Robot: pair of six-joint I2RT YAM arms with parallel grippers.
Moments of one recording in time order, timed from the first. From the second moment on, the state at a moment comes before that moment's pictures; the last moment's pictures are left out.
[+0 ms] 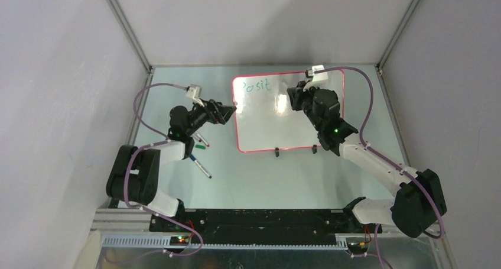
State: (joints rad) left arm -0.17 1.49 0.55 0.95 0.53 -0.48; right arm 0.57 1.27 0.94 0.27 0.20 0.20
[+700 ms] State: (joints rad) left arm -0.11 1.83 0.70 1.25 0.80 -0.82; right arm 0.57 1.27 0.93 0.27 0.18 0.20
